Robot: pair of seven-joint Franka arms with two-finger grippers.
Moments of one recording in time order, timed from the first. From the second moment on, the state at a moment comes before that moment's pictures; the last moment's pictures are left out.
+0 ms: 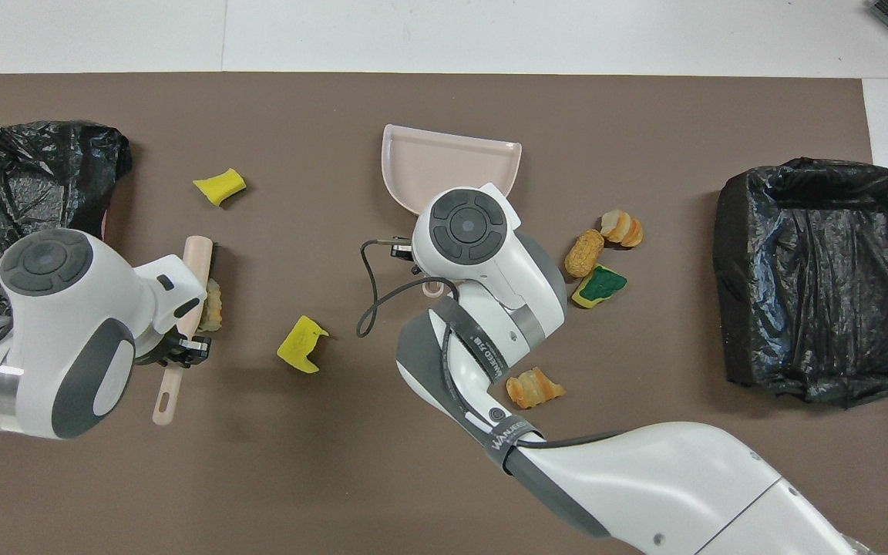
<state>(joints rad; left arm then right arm) 0.02 -0.03 -0.23 -2.22 0.05 1.95 -0.09 0.42 0.55 0.19 -1.54 -0.13 2.22 0.79</state>
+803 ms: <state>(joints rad) -0.04 0.01 -0.21 -1.99 -0.03 1.78 0.09 0.31 0.38 0.19 -1.55 -0.10 1.84 0.04</state>
